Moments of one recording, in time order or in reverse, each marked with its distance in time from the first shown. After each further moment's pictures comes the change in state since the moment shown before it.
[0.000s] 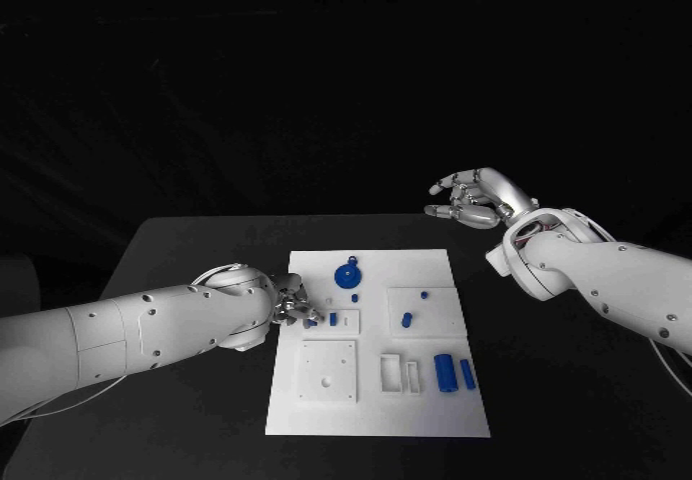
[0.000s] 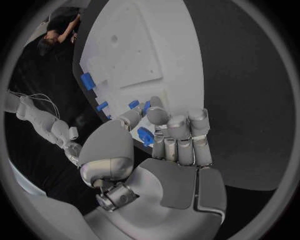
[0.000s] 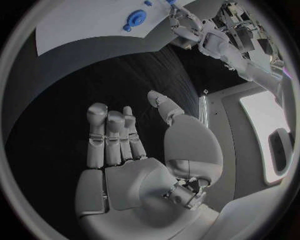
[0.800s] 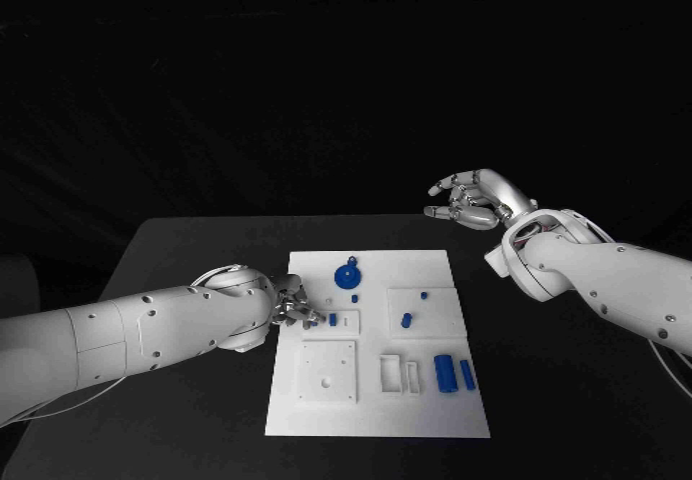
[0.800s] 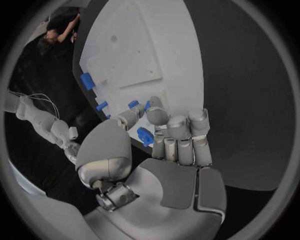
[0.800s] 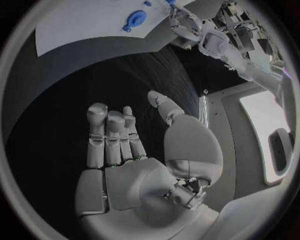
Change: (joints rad) left arm -0.001 -0.001 0.000 0.001 0.000 -0.004 -0.004; left_hand -0.006 -0.064 0.022 0.079 0.000 -0.004 0.002 0.021 -0.008 0.000 0.000 0.008 0.002 0.000 0.000 0.004 0.000 0.000 0.004 -0.004 0.004 -0.002; right arm -0.001 0.001 0.000 -0.001 0.000 0.000 0.000; right_hand 0.000 0.000 0.000 0.000 0.000 0.002 0.002 0.000 0.000 0.000 0.000 0.000 -0.001 0.000 0.000 0.000 0.000 0.000 -0.001 0.001 0.000 0.001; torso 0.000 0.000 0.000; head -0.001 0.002
